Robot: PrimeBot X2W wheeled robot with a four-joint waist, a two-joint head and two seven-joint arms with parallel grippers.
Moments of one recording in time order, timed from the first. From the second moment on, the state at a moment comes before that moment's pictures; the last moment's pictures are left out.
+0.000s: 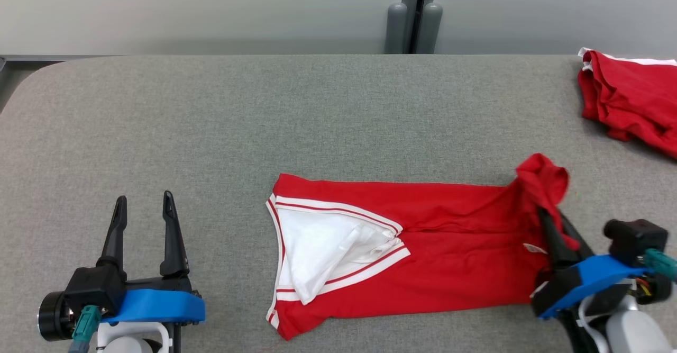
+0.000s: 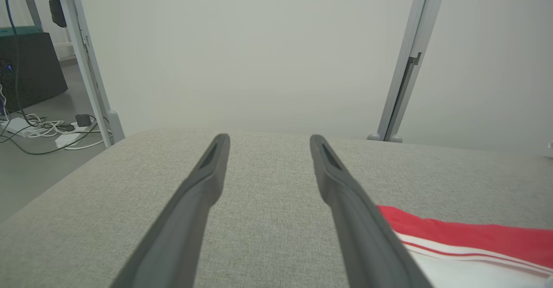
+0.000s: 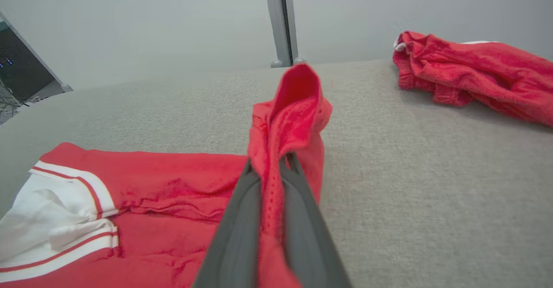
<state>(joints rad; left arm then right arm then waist) -0.08 0.06 0.04 0.18 -0.13 -0.05 -0.26 -0.15 -0.16 -0.01 0.23 0.32 0.13 -0.03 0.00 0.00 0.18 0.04</state>
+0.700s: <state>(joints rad) -0.10 0.05 0.01 0.19 -0.14 -0.06 -0.26 -0.32 -0.05 0.38 0.25 0.36 0.13 -0.03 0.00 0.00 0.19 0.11</state>
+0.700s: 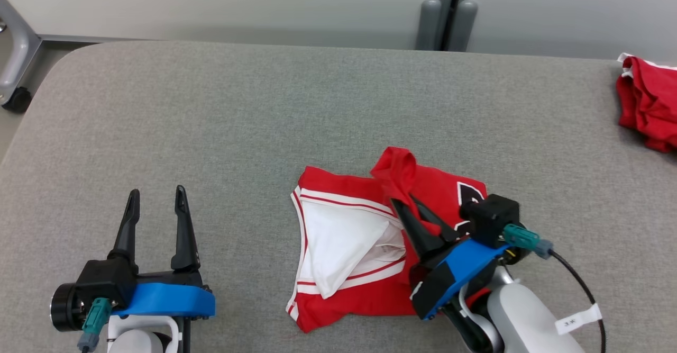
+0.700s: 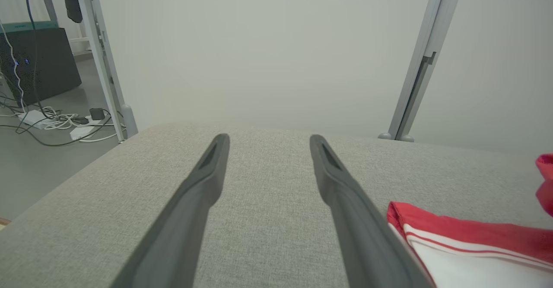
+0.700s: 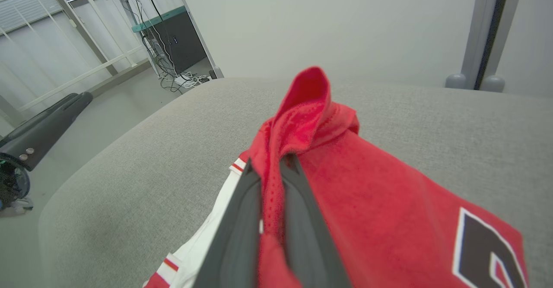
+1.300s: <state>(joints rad) -0.14 0.05 -0.05 0.20 -0.17 -0.04 -0.26 -0.49 -0.05 0.62 0.43 0.54 0.13 -0.11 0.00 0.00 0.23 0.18</state>
